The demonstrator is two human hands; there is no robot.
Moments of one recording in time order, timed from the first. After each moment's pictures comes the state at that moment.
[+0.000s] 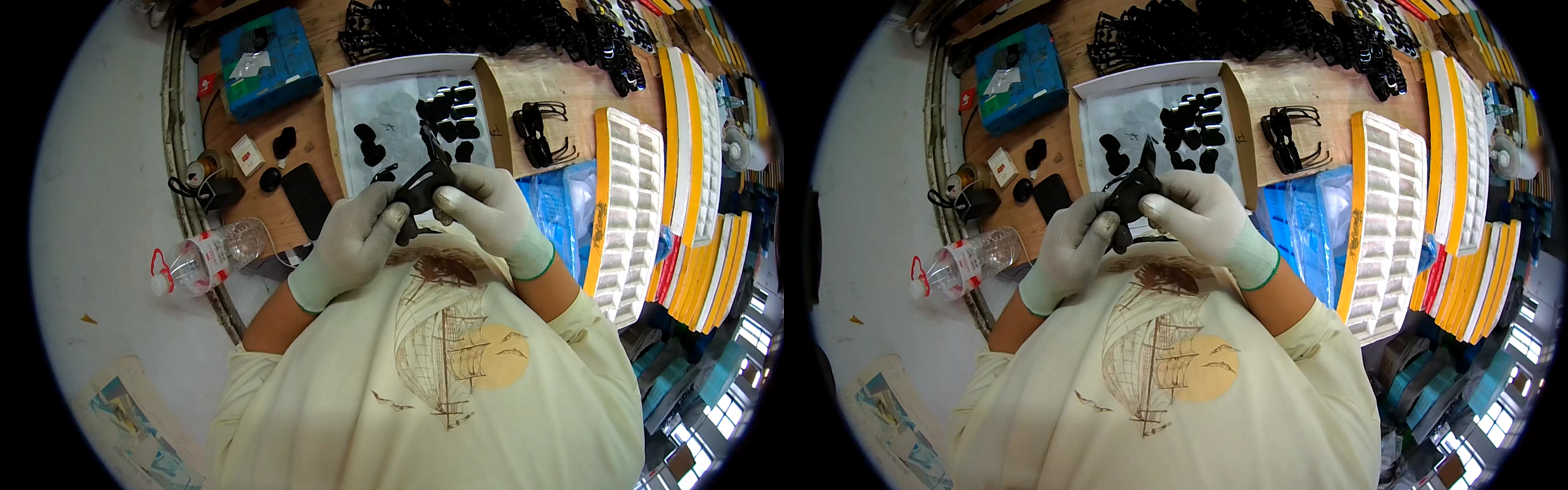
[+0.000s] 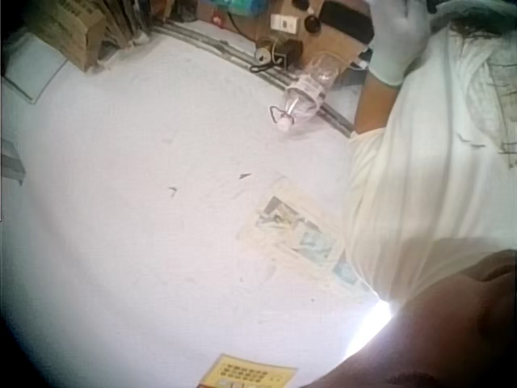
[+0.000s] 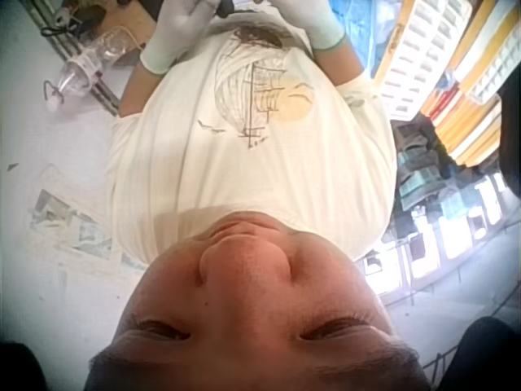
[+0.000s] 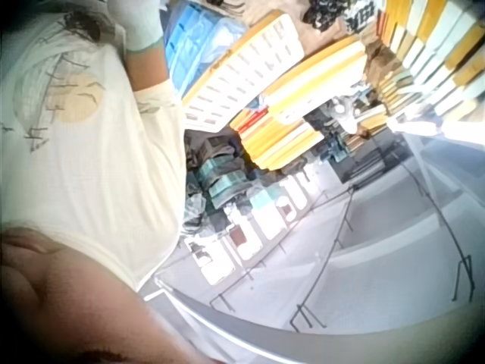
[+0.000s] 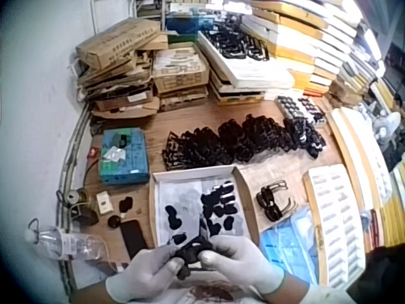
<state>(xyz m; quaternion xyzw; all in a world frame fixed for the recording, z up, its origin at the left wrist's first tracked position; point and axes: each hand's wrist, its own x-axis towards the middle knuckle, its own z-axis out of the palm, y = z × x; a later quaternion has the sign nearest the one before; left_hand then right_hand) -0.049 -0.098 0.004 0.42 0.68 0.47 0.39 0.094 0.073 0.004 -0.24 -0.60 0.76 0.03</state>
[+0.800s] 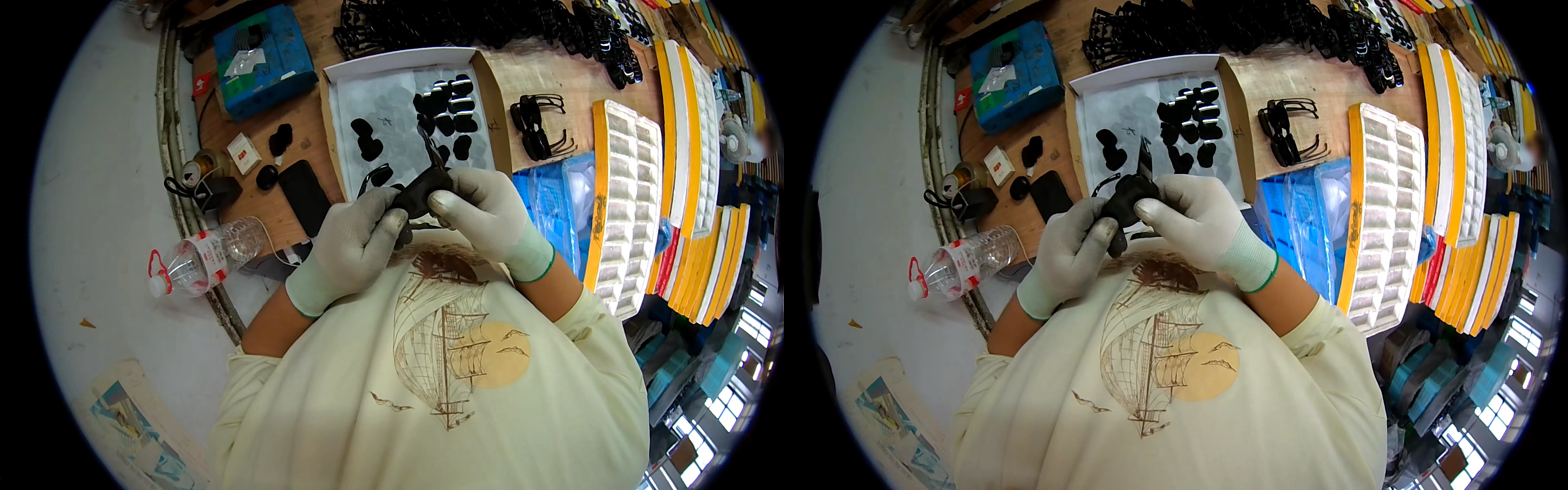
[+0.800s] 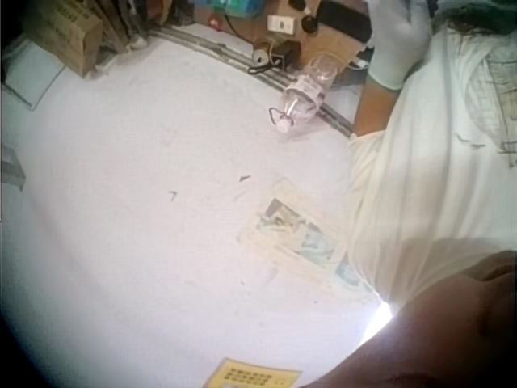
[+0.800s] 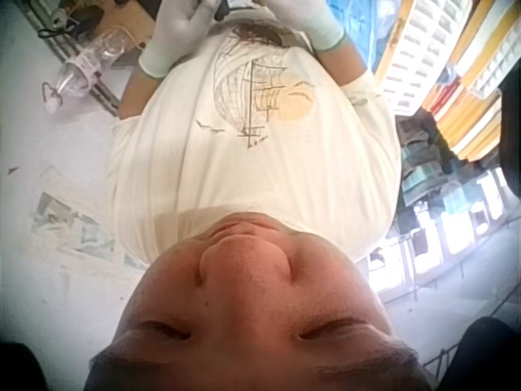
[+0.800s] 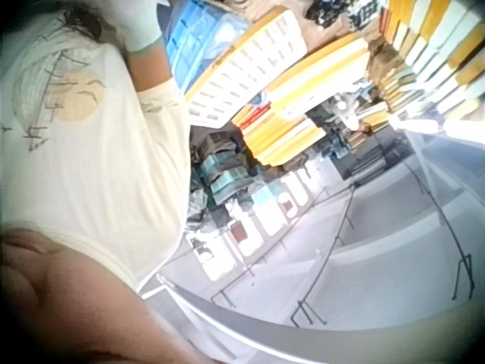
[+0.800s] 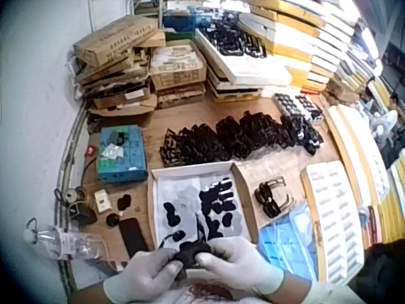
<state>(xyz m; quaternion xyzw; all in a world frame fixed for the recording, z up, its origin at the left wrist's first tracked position) -0.044 -0.104 0.012 0.41 0.69 0.46 0.39 0.098 0.065 0.014 -0.27 -0.66 0.70 -0.01</state>
